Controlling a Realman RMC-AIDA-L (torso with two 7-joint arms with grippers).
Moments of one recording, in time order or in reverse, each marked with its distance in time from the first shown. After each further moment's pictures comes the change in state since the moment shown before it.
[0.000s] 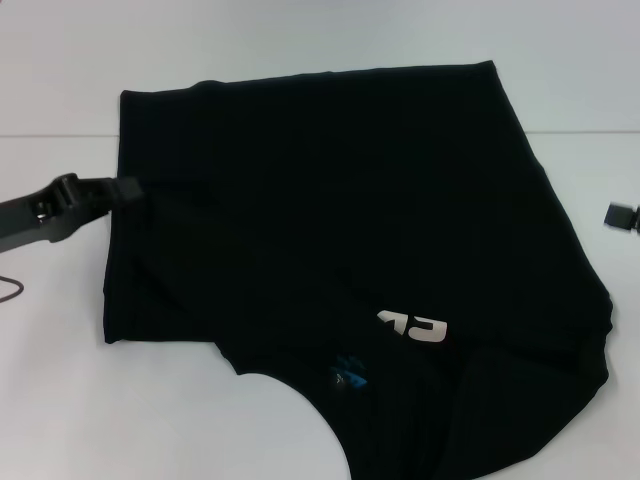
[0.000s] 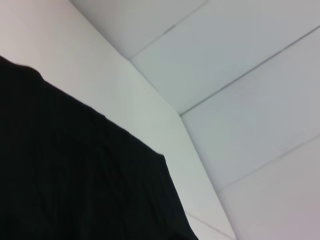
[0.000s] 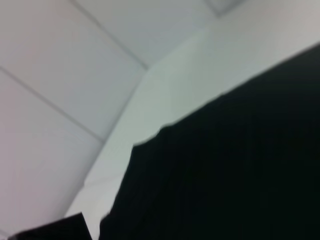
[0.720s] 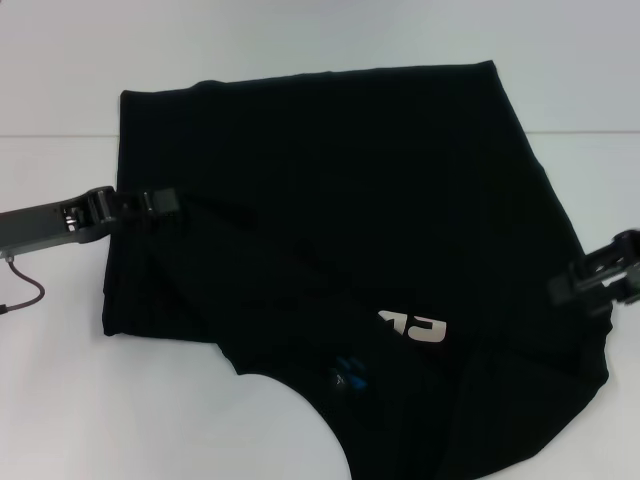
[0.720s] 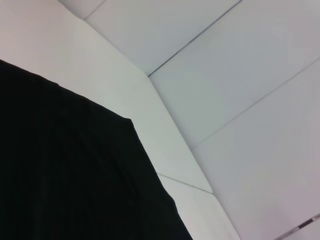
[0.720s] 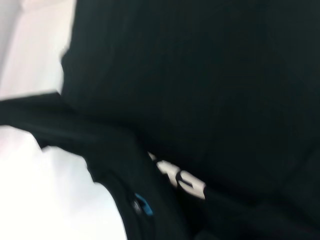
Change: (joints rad) left arm -0.017 -0.010 0.094 0.041 -0.012 0.073 0.045; right arm 0.288 -0.063 -0.296 -0.177 -0.431 -0.274 0.593
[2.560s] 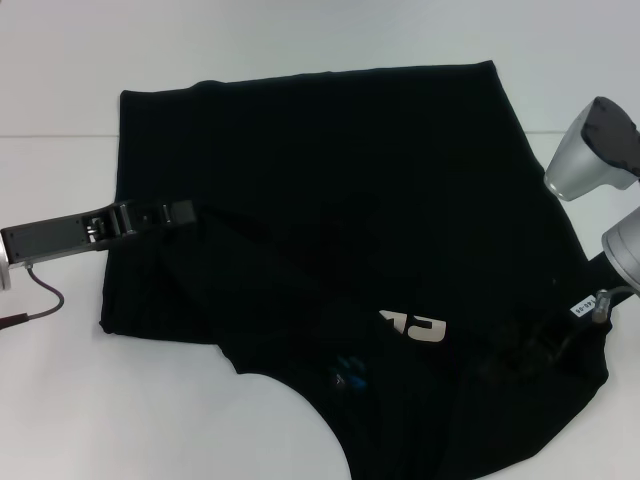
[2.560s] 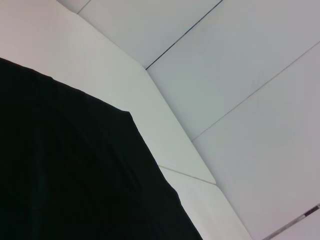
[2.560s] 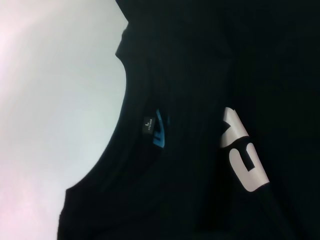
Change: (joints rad) left arm -0.001 -0.025 0.028 -0.011 -0.002 -0.037 0.055; right arm 0.077 0.137 -0.288 0.101 -0.051 0.236 -0.627
